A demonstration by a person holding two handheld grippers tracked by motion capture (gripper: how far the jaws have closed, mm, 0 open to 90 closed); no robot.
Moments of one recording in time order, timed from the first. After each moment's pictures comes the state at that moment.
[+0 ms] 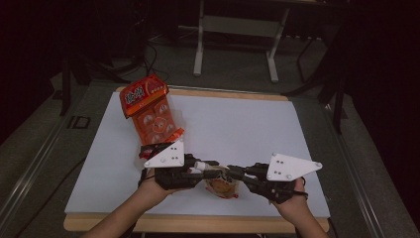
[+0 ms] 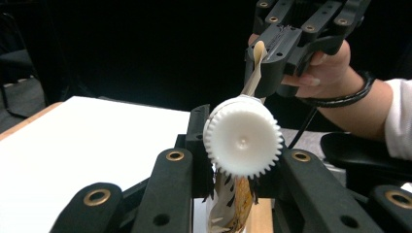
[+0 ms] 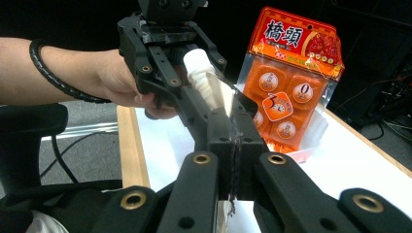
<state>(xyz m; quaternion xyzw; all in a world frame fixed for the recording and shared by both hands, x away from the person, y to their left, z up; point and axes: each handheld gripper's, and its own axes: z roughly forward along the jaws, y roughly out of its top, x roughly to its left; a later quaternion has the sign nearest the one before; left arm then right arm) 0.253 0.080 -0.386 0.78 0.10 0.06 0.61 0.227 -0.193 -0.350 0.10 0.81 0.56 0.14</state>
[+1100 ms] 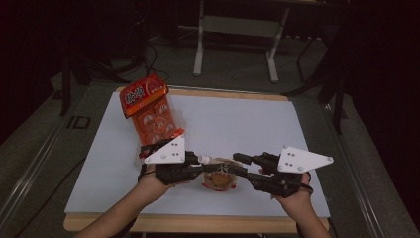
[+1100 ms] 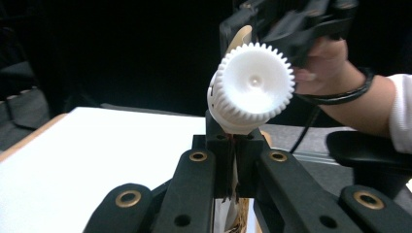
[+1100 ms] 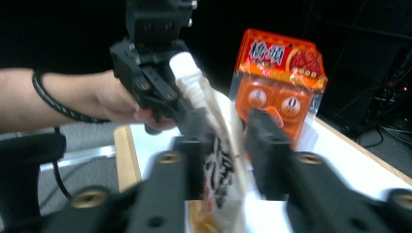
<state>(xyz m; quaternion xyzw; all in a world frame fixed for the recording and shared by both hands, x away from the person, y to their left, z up) 0.261 0.081 -0.375 0.78 0.08 0.09 0.61 0.234 -0.204 -0.342 0.13 0.78 0.60 0.13</state>
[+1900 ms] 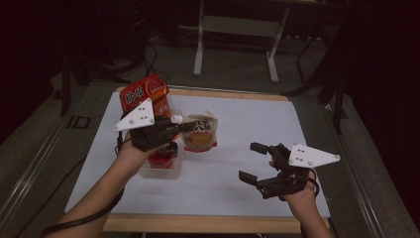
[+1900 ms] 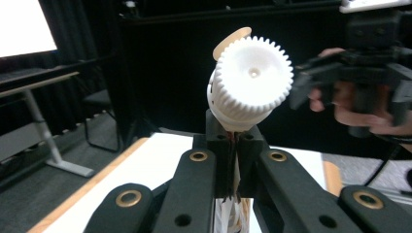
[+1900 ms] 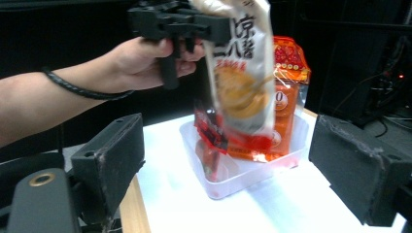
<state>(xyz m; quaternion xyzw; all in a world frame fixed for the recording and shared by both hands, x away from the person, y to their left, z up) 0.306 0.139 -0.342 0.73 0.12 0.17 0.65 0.247 -0.226 -0.358 0.17 0.75 0.63 0.10</state>
